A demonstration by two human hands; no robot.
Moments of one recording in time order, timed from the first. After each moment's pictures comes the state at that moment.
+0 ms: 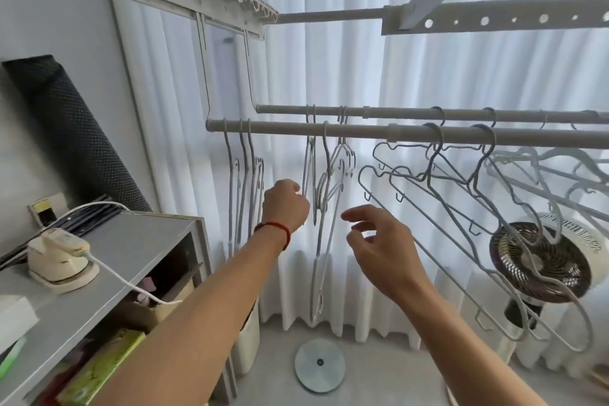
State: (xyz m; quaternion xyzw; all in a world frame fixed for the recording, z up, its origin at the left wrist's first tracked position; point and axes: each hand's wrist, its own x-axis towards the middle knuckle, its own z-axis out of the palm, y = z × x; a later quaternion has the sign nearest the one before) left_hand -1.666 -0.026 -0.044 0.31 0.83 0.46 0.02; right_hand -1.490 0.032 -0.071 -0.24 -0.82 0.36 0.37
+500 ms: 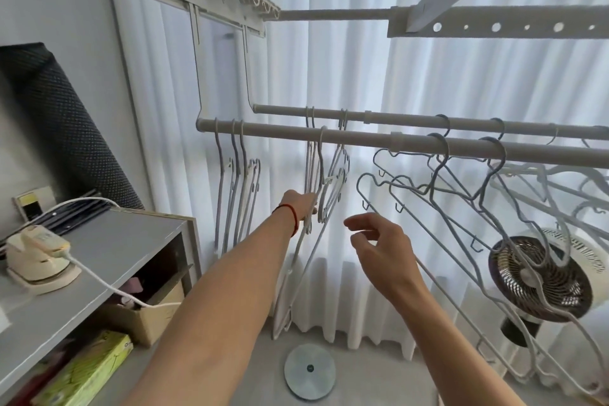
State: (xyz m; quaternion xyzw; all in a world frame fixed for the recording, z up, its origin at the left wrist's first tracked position) left_hand -1.724 0.066 -0.073 0.19 0.78 0.54 0.24; right_hand -1.509 0.074 -0.080 -0.27 -0.79 0.42 0.36
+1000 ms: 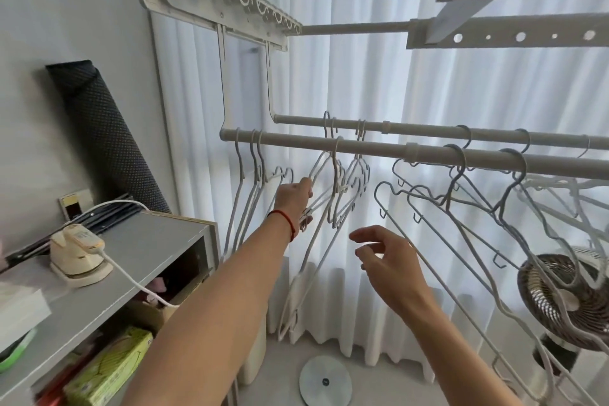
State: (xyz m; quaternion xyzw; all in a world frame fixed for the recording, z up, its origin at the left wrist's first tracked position) left_hand -1.719 0.029 -0.048 0.15 0.66 0.71 0.19; right_hand -1.513 0.074 -0.087 -0.24 -0.80 0.45 0.33
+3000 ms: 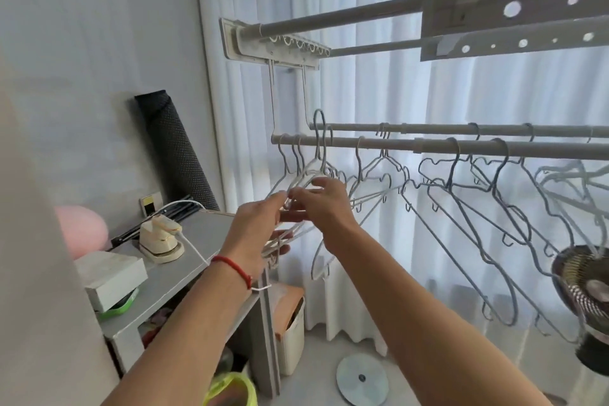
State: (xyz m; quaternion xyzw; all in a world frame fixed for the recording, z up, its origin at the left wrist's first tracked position) left_hand -1.550 -0.190 0.002 0.16 0.67 0.72 0.11; right_hand -1.549 -0.063 -0.006 -0.15 -0.67 0.68 0.28
